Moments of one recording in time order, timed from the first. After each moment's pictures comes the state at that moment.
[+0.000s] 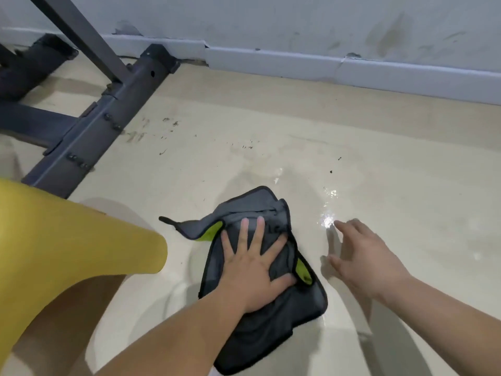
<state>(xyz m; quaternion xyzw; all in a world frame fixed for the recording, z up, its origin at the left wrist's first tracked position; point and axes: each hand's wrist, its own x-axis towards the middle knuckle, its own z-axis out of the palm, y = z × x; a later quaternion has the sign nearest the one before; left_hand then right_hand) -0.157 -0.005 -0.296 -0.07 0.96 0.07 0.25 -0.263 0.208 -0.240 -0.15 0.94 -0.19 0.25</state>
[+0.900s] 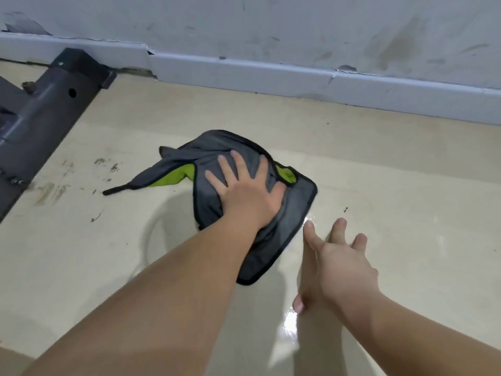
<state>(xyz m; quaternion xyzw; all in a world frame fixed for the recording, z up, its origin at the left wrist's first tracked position) -0.464 -0.093 -0.319 -0.17 0.97 0.07 0.17 -0.391 0.080 -0.256 -0.03 0.94 -0.03 0.35</state>
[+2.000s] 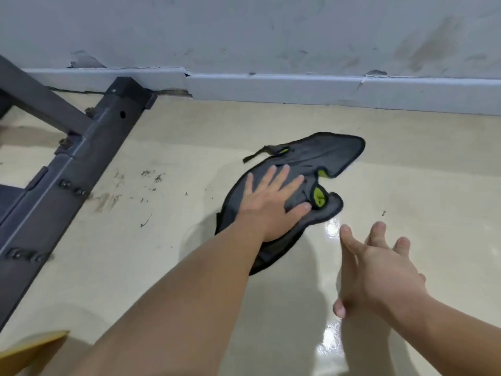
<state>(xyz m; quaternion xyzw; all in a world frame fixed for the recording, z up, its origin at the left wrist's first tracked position) -0.439 -0.138 -0.313 0.01 0.98 0.11 0.15 -0.388 0.078 -0.255 -0.01 0.95 -0.03 0.32</state>
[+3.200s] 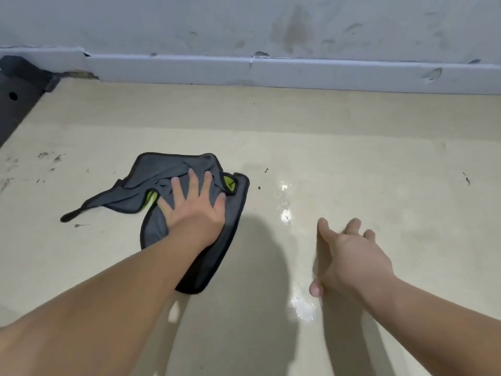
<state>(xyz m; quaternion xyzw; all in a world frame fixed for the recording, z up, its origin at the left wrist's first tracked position) -0.366 -0.025 -0.320 -0.21 0.96 0.09 0.17 -0.335 0.250 -0.255 0.01 0.95 0.00 0.32</state>
